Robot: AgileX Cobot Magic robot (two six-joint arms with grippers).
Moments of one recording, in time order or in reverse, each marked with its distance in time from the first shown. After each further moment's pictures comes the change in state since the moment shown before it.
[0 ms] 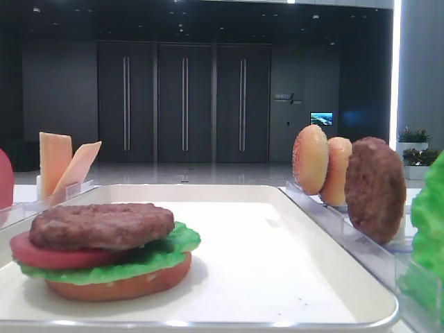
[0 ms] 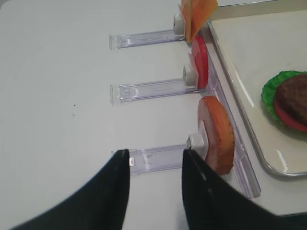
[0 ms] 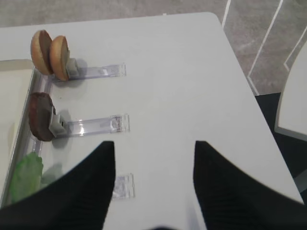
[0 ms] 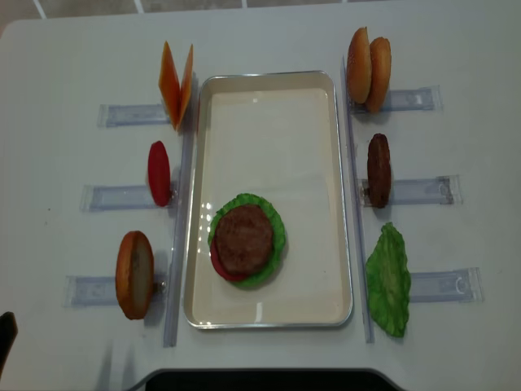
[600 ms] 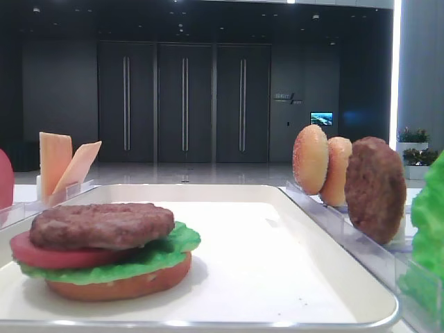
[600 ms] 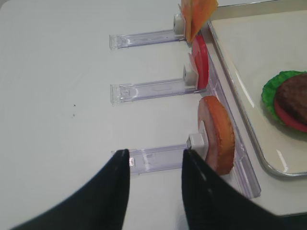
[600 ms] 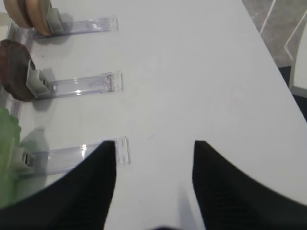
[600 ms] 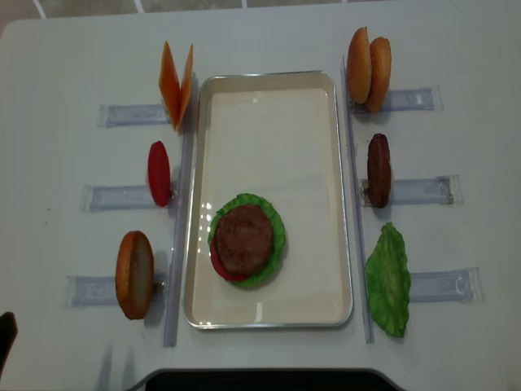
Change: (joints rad) left arm 0.000 0.000 0.000 0.000 0.000 0.000; right arm 0.000 -0.229 0.302 -0.008 -0.035 0.019
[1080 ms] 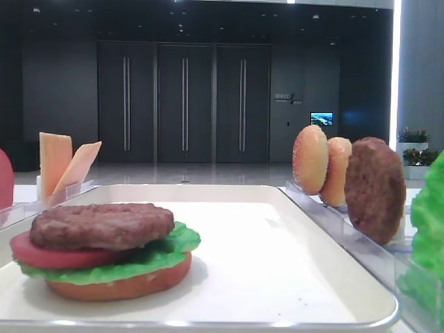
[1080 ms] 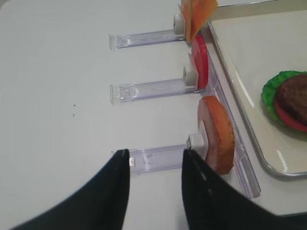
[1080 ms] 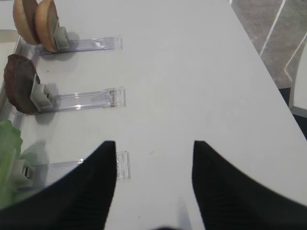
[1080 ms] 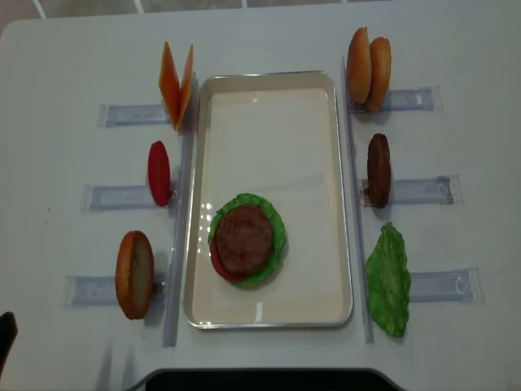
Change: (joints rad) left arm 0.000 0.000 0.000 0.000 0.000 0.000; right arm 0.000 -0.042 0.025 0.006 -0.051 -0.025
